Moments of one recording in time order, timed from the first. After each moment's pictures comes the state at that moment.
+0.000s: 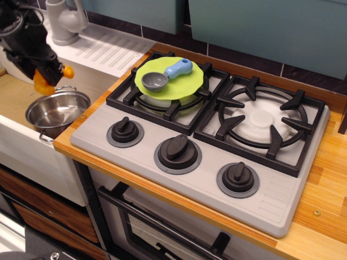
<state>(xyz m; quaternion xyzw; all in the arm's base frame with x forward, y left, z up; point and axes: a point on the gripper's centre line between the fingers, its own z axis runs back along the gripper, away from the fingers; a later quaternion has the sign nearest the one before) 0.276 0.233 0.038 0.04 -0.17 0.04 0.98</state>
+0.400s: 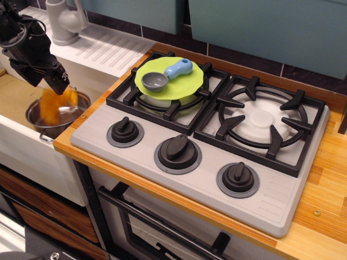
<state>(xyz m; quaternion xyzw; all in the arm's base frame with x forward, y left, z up) 0.277 0.236 0.024 0.03 -0.17 0.04 0.98</state>
